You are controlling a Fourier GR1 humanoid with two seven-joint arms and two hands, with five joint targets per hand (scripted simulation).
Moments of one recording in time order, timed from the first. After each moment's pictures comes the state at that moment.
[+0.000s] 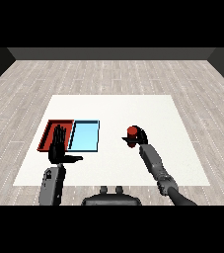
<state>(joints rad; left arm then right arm) -0.01 0.05 0.08 -1.62 0.15 -0.11 -0.45 -0.65 -0.05 -0.13 -0.47 -0.12 0.01 -0.49</state>
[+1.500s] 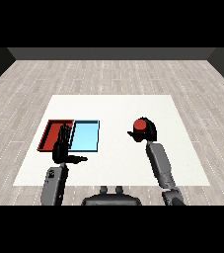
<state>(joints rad) -0.01 0.04 0.01 -1.67 0.11 -0.09 -0.40 -0.46 -0.08 -0.06 -1.11 -0.12 -0.05 -0.30</state>
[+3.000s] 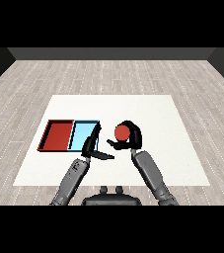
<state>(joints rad) -0.21 0.00 -0.35 -1.48 0.05 0.18 -0.22 -0.36 0.00 0.33 -1.52 -0.12 -0.38 -0.28</state>
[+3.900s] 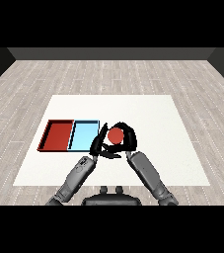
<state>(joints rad) -0.32 0.00 -0.46 -1.30 0.20 0.28 -0.27 -0.39 0.00 0.43 -1.52 -0.16 -0.44 -0.31</state>
